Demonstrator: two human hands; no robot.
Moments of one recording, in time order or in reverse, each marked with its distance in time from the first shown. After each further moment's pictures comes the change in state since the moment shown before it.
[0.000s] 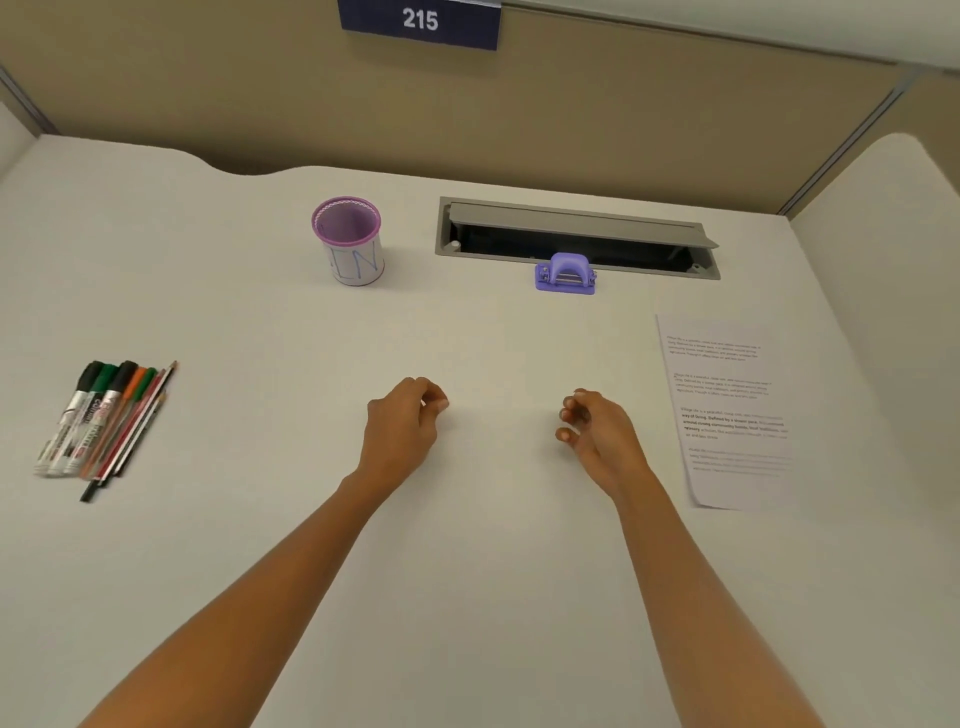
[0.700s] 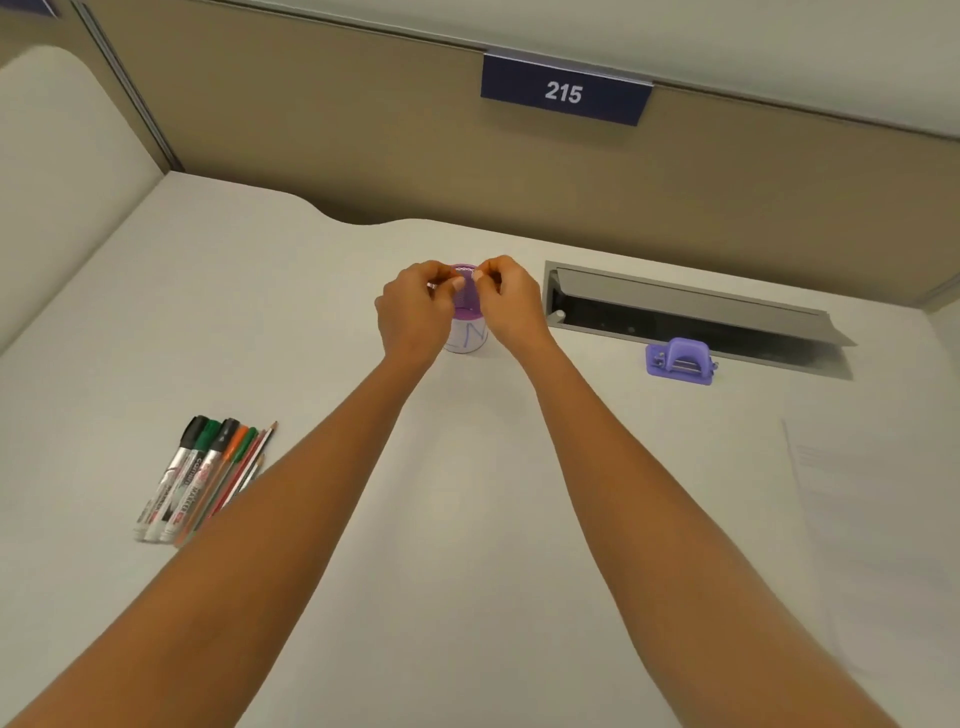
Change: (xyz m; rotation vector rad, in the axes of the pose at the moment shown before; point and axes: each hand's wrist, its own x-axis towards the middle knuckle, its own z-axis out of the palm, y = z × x) left_hand 0.190 -0.022 -0.138 -0.094 0.380 -0.134; right_hand 0.113 -0.066 0.317 -0.837 -0.145 -0.595
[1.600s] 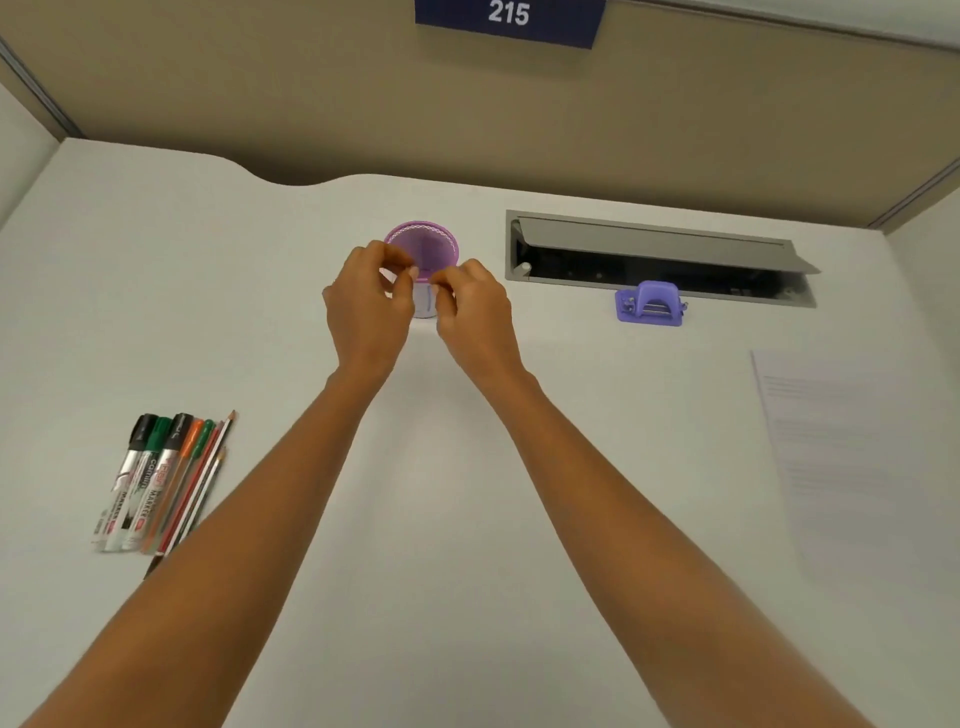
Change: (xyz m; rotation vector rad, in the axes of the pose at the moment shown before) left_hand -0.026 -0.018 0.001 -0.018 0.030 0.118; right_hand -0.057 0.020 0.007 -0.268 0.135 -0.220
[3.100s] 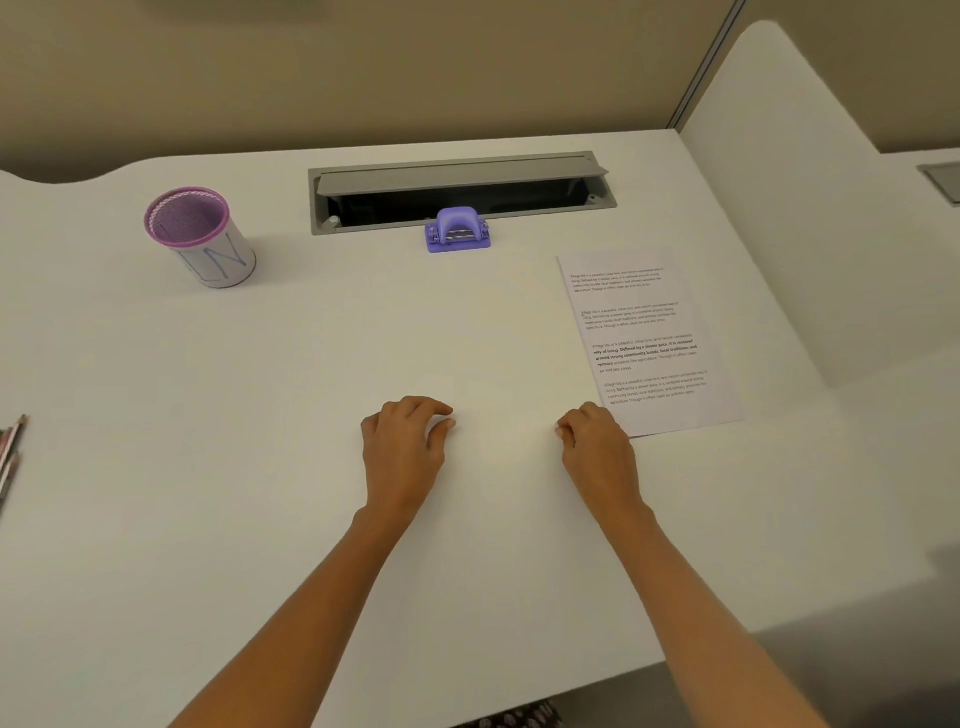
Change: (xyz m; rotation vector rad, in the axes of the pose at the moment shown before) left_hand -0.274 0.072 0.120 0.300 -0.477 0.210; right_hand -0.285 0.220 -0.209 -0.458 -0.025 0.439
